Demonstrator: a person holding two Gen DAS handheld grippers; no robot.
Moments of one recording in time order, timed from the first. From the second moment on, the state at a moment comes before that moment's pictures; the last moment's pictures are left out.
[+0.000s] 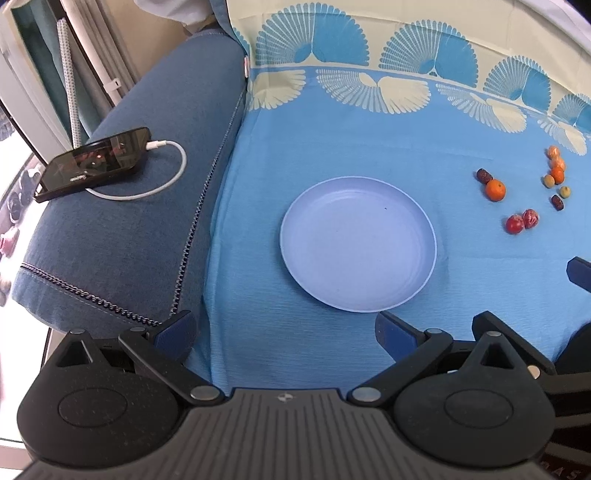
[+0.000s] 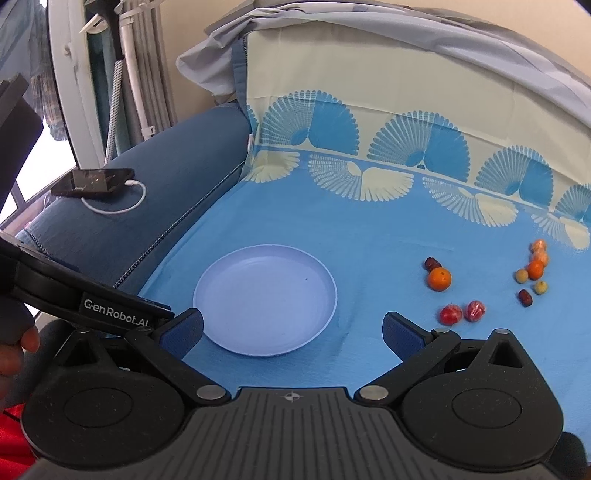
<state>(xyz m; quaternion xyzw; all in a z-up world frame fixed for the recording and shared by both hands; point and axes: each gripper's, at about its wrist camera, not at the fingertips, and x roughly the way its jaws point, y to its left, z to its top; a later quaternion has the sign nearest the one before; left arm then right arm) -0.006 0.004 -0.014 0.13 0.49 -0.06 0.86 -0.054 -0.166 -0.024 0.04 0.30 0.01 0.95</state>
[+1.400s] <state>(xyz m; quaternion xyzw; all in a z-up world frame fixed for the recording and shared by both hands) 0.103 -0.335 -0.181 0.31 0.51 -0.31 0.74 0.077 -0.494 -0.202 0.10 0.32 -0.24 0.91</state>
